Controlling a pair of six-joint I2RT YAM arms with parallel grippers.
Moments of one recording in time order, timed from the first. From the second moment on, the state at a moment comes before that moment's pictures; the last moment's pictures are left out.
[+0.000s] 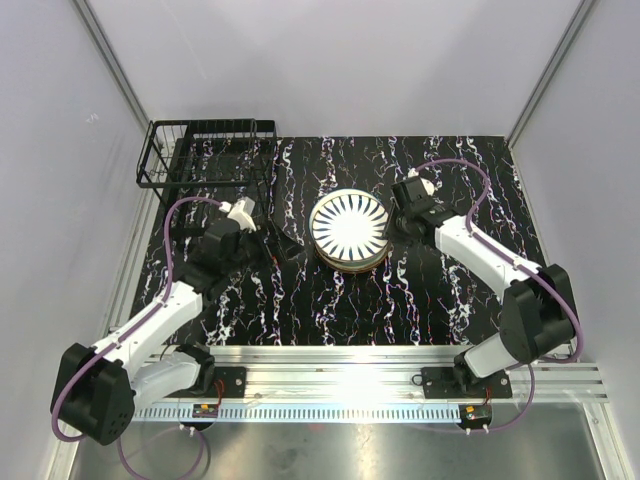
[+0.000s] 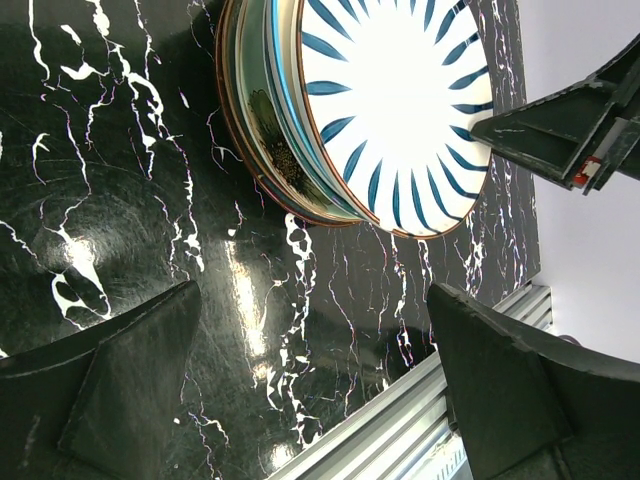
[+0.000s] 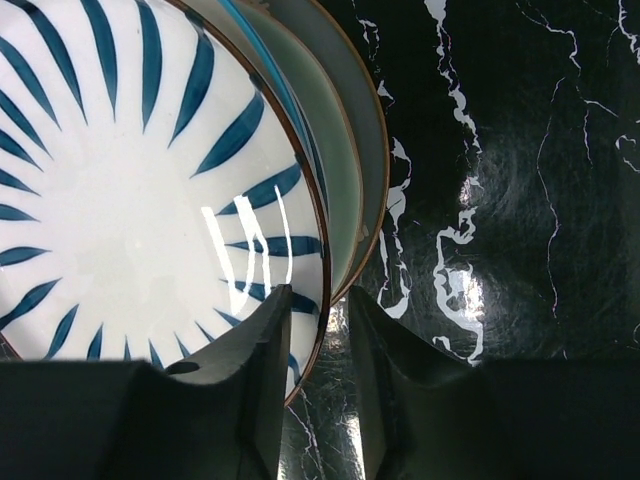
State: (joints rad) left arm -0.44 1.04 0.61 -0.06 0.27 -0.75; right arm 0.46 1.51 1.12 -0.55 0.15 0.69
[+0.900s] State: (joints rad) left arm -0.52 1.20 0.67 -0.03 0.23 -0.77; right arm 0.44 1.43 1.04 -0.51 0.06 0.81
